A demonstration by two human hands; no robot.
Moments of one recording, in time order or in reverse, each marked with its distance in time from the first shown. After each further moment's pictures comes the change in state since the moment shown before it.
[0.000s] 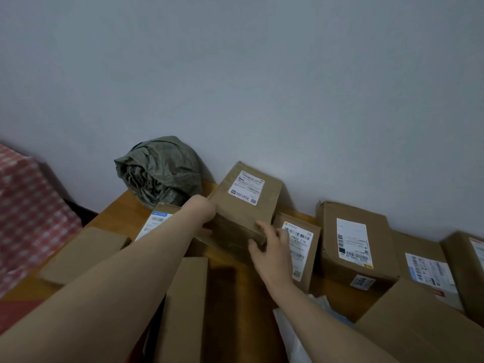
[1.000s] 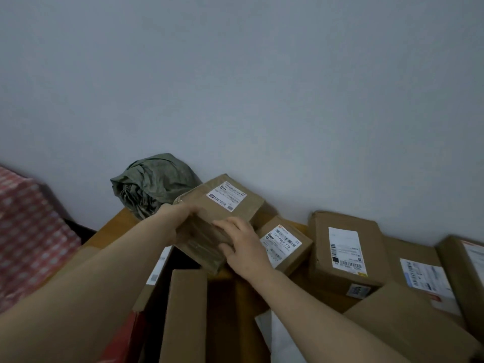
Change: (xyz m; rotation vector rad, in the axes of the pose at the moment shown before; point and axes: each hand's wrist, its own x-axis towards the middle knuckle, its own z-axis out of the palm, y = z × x) left_hand -0.021 0.004 -0.031 -0.505 0.017 -0.104; right_hand 0.020 -0.044 -0.009 -0.084 -0.184 -0.446
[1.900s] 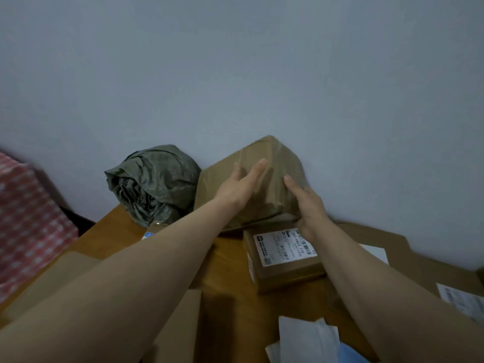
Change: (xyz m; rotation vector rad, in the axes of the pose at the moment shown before) left_hand 0.041 0.037 0.083 0.266 -0.186 0.475; right_hand 0.096 0.092 -0.053 1.066 0.287 0.652
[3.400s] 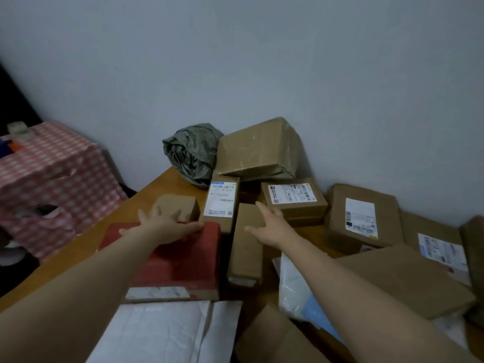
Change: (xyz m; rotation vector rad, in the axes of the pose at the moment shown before) left_hand -0.177 -0.148 -0.107 0.970 -0.010 -0.554; right_hand -0.194 0.060 0.010 -1.109 -0.390 -0.078
